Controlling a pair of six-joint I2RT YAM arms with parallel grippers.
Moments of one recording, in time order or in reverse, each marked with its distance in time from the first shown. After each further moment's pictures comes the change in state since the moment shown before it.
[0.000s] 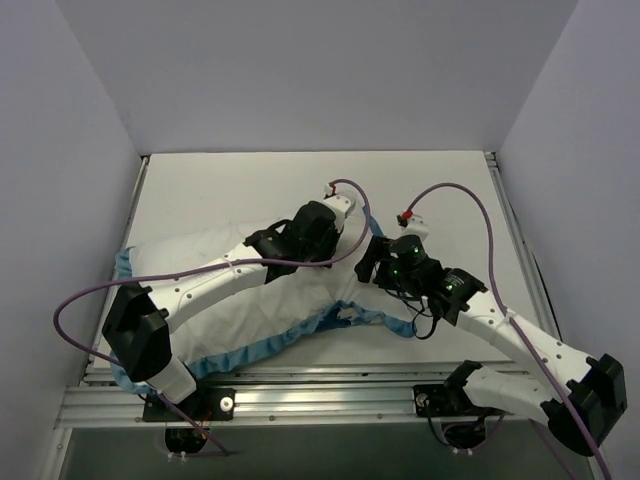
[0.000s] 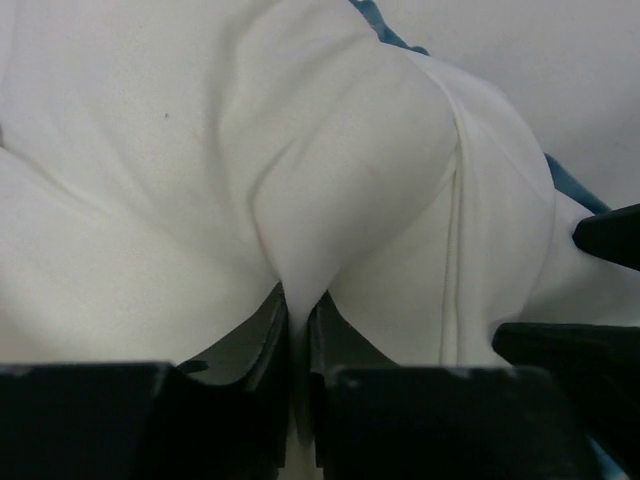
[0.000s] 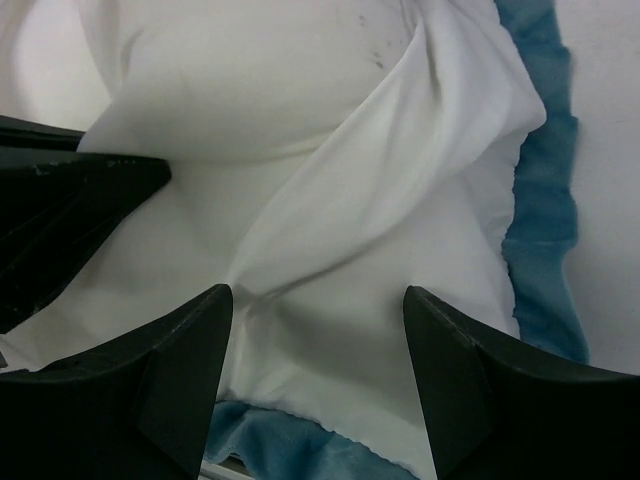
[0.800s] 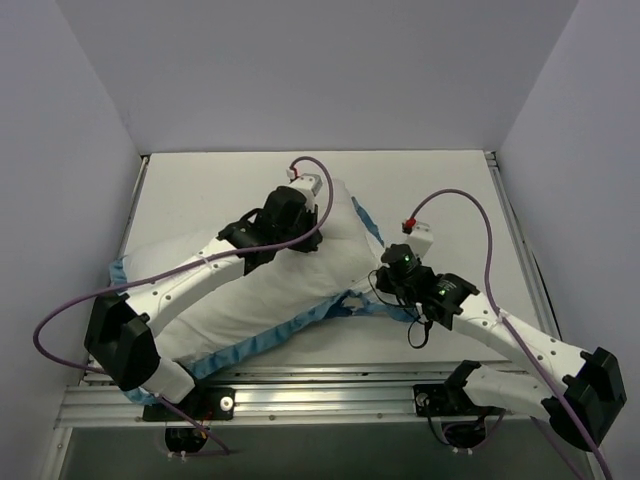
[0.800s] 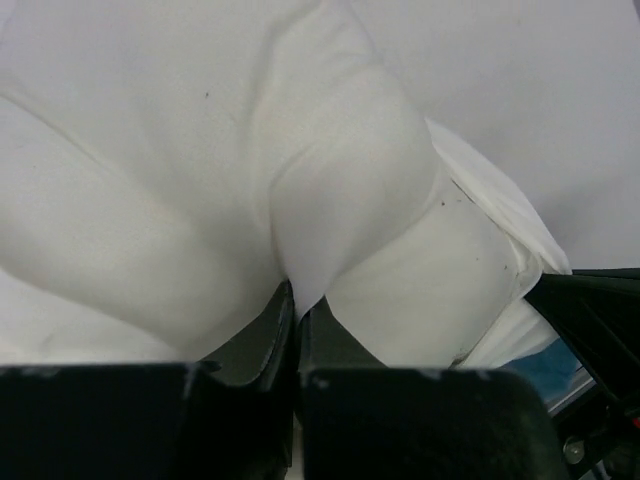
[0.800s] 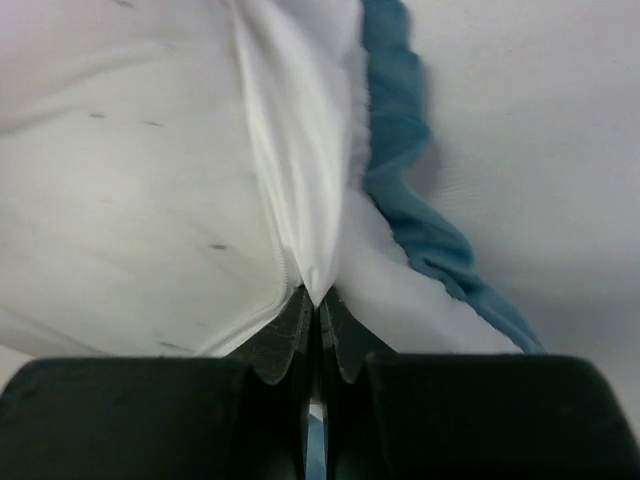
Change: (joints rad) left arm 0.131 -0.080 -0.041 0.026 0.109 -0.194; right arm 0.074 0.043 -0.033 -0.022 0.239 0.065
